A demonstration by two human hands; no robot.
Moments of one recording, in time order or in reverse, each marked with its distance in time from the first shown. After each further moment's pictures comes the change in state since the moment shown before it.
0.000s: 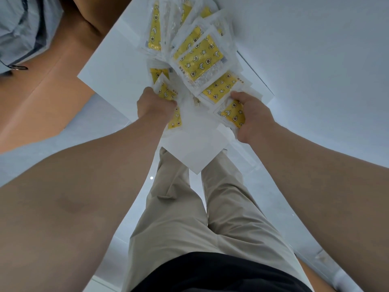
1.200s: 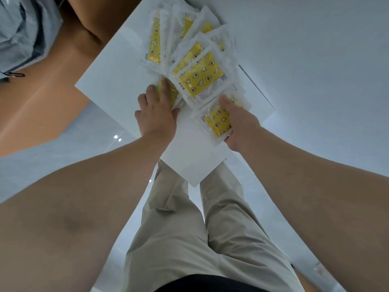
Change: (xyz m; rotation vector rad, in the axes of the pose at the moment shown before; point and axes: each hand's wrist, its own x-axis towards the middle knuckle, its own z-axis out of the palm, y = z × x) left_hand 0.009 -0.012 0.023 0.527 0.203 0.502; right_hand 0.026 -0.001 0.028 -0.100 -0.005 0.062
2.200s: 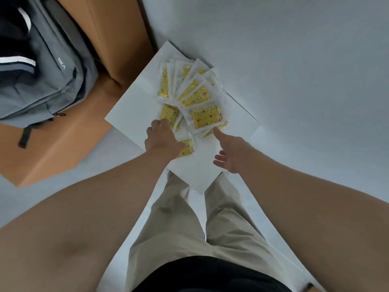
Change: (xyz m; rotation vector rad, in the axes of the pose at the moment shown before) left_hand -0.043 0.002 -0.088 -0.134 -0.277 -0.079; right_hand -0.094 0.019 -0.020 -0.246 -0.110 -0.011
